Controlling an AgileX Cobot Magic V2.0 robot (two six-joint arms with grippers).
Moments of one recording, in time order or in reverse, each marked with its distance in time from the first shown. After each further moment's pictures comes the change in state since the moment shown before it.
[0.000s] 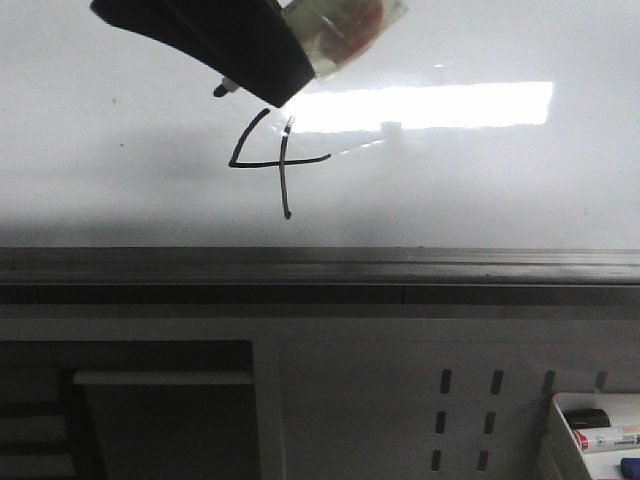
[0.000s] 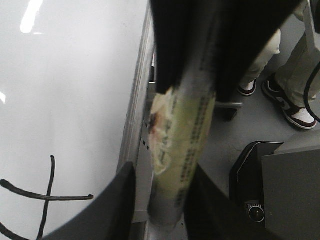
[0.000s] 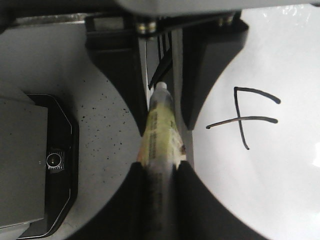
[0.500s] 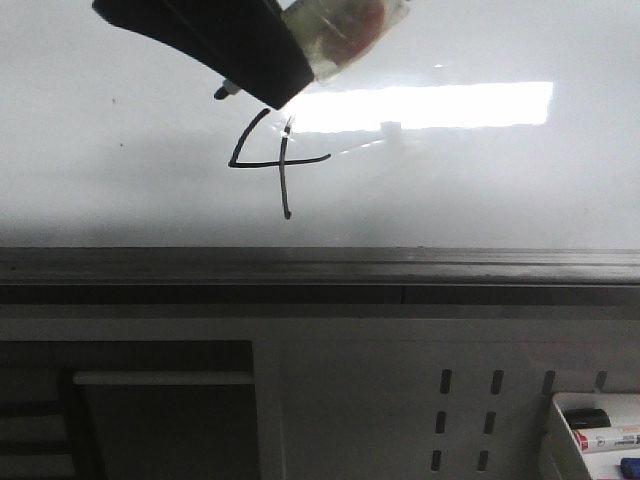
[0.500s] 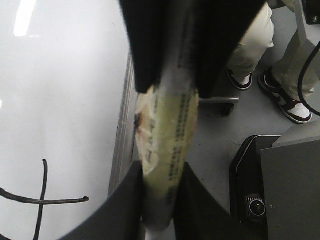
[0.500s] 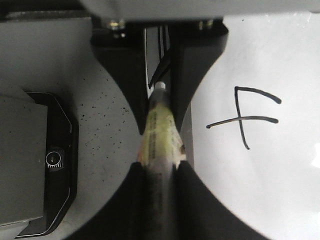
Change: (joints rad) left arm -0.005 0.000 0.000 0.006 0.016 0.026; right arm 0.000 0.000 0.000 -0.004 0.001 -0.003
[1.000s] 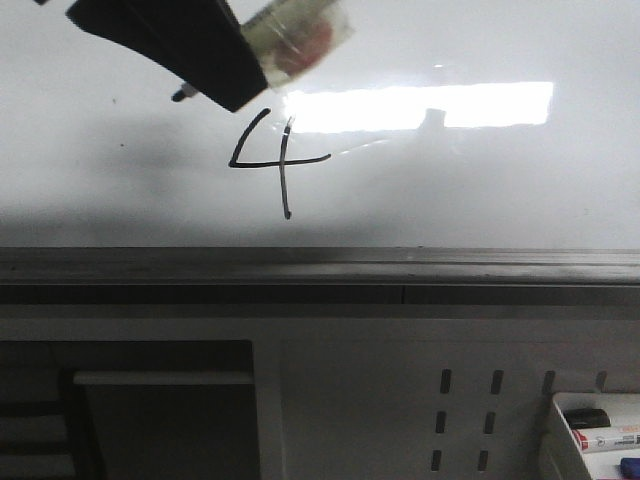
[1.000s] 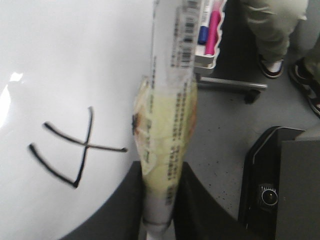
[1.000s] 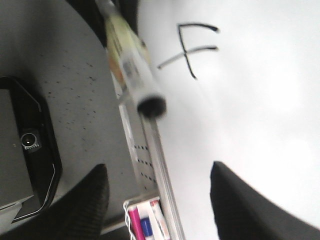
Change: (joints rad) left arm 0.039 -0.026 -0.004 0.164 -0.031 -0.204; right arm 0.000 -0.076 -0.073 -0.312 0.122 0.359
